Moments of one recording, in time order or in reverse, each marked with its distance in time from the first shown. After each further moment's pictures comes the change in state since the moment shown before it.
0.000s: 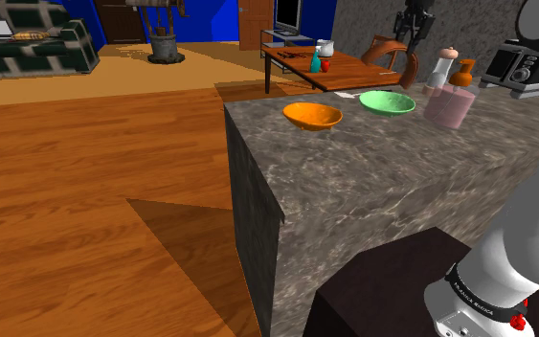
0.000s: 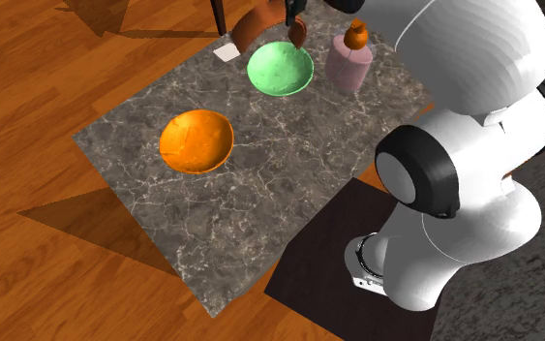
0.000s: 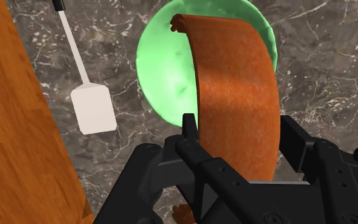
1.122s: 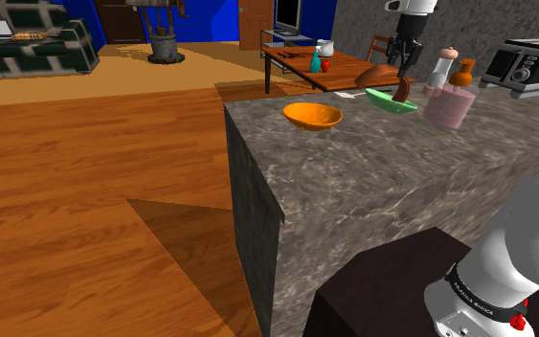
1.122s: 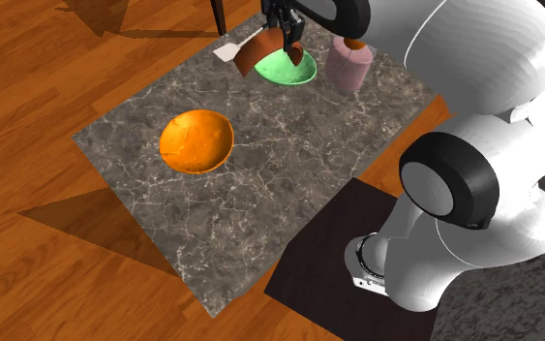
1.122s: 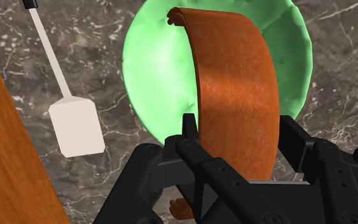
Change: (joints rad) arm 0.043 -0.093 0.020 -0.277 -0.063 0.214 0.041
